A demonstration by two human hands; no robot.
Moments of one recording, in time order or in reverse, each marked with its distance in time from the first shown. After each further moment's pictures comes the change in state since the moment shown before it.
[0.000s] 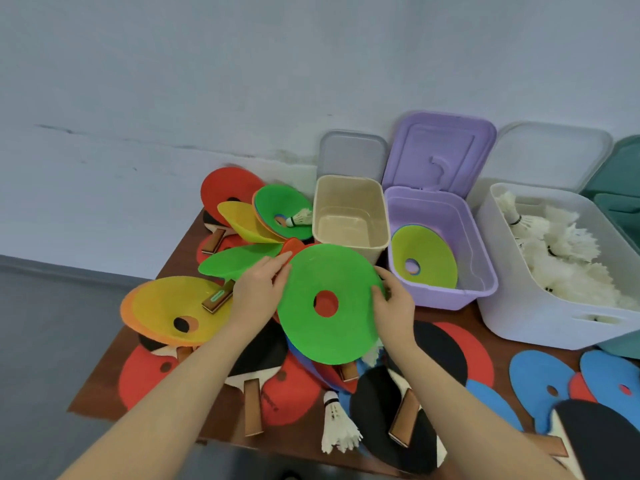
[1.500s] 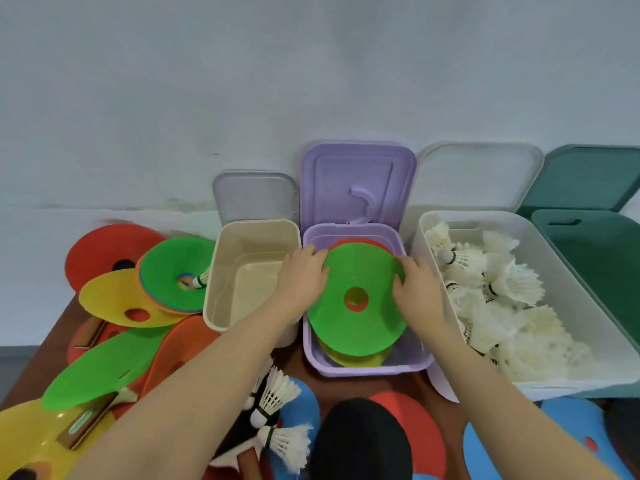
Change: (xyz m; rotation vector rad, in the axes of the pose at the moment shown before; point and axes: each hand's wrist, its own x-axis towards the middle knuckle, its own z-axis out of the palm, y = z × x) left_hand 0.180 0.133 0.206 0.338 -0.394 0.241; right_hand 0.210 0.059 -0.140 -0.641 0.106 -0.097
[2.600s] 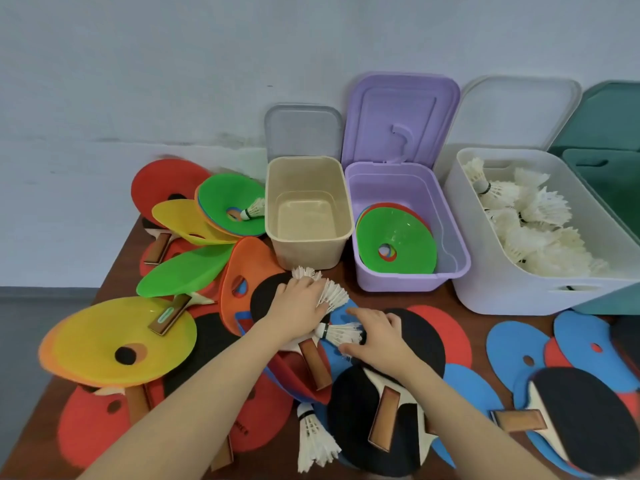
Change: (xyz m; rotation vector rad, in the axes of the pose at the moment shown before) left_hand -0.199 -0.062 0.012 0.035 -0.389 -0.022; right_hand -0.219 -0.059 0.068 0.032 -0.619 -0.151
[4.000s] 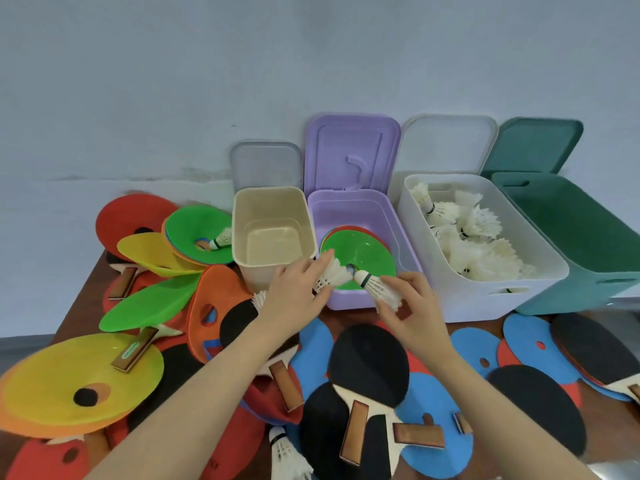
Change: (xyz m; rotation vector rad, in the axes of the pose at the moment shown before) left_hand 0.006 0.052 -0.052 -0.200 0.567 0.300; right_hand -0.039 0.024 -0.103 0.109 0.733 -0.199
